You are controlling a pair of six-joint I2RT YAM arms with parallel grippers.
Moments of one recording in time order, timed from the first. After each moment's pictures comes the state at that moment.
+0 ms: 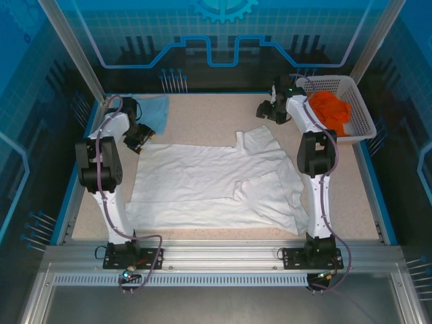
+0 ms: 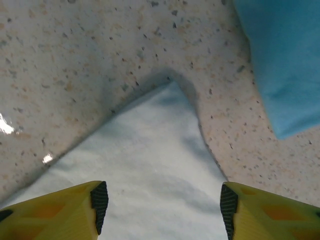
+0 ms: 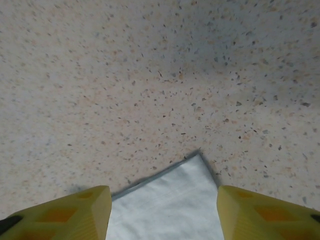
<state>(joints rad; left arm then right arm) 0.15 2.07 1.60 -0.85 0.12 -0.90 0.12 2.48 2.30 -0.97 -0.19 0.32</state>
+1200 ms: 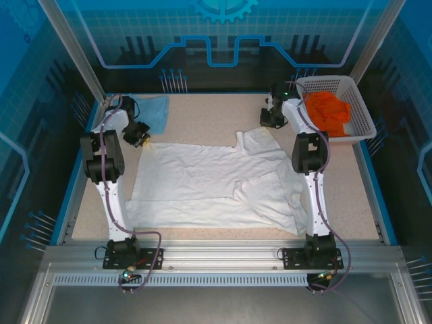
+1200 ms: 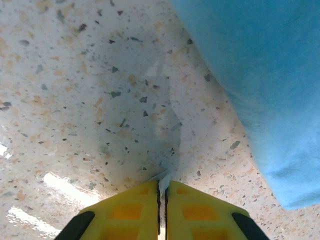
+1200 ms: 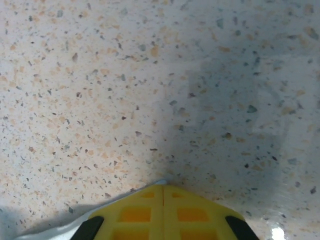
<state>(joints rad) 0.19 2.26 1.78 -0.87 0.16 -0.80 0.12 2.65 2.46 -1.05 -0.19 0.23</state>
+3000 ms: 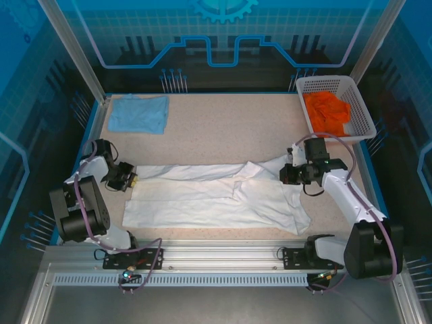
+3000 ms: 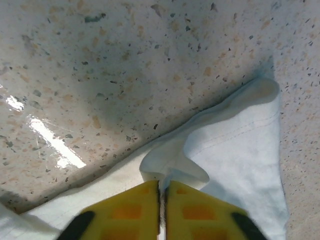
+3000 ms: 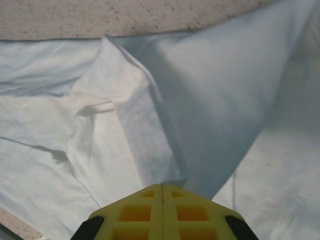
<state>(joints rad) 0.38 1.52 0.86 -0.69 0.30 -0.85 0.06 1.20 0.79 -0.71 -0.38 0.16</state>
